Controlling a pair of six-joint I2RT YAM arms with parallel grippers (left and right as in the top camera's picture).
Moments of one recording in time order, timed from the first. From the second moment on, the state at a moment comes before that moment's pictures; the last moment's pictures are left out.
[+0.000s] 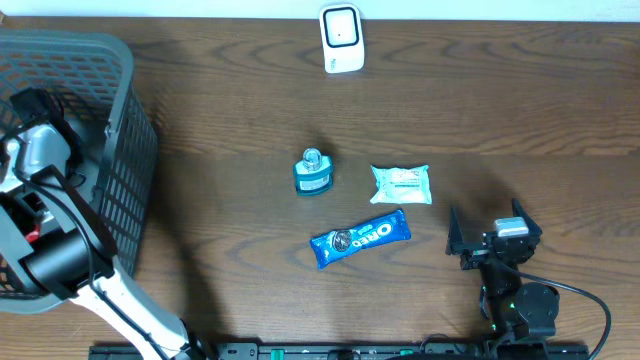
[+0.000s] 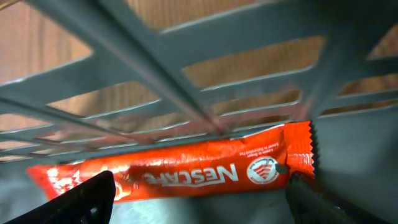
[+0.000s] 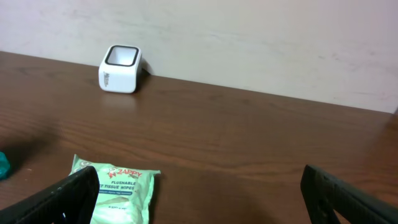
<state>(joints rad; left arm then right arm) 0.56 2.11 1.46 -0.60 -0.59 -0.64 0.05 0.01 0.01 -0.07 -0.05 -0.10</state>
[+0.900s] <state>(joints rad) 0.54 2.01 1.27 -0.47 -0.55 -0.56 0.05 0.01 0.01 -0.07 -0.05 -0.10</state>
